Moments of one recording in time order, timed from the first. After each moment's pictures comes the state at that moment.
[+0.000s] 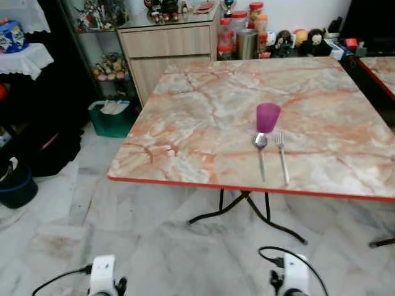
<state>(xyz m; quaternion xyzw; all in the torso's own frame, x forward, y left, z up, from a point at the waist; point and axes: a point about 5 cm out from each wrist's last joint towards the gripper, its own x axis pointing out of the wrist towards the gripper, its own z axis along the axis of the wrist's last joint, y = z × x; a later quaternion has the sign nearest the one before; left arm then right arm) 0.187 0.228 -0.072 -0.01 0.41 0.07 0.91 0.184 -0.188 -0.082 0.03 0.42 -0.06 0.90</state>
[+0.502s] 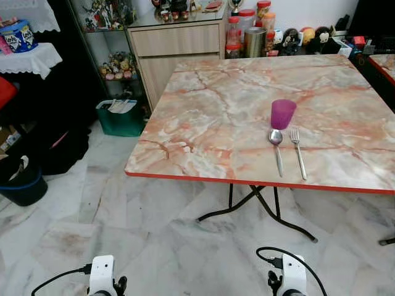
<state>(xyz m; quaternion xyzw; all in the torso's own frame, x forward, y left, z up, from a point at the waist) 0.190 0.223 -0.072 -0.02 0.40 0.06 0.91 0.183 -0.197 -0.081 0.03 0.42 -0.08 0.90</state>
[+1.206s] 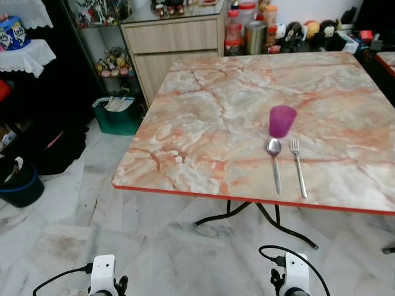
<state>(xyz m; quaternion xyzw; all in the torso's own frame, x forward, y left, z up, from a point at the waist) 0.192 0.221 -0.071 -0.02 0.40 0.06 0.92 0.187 -0.203 -0.078 0.02 0.41 -0.08 0.91</state>
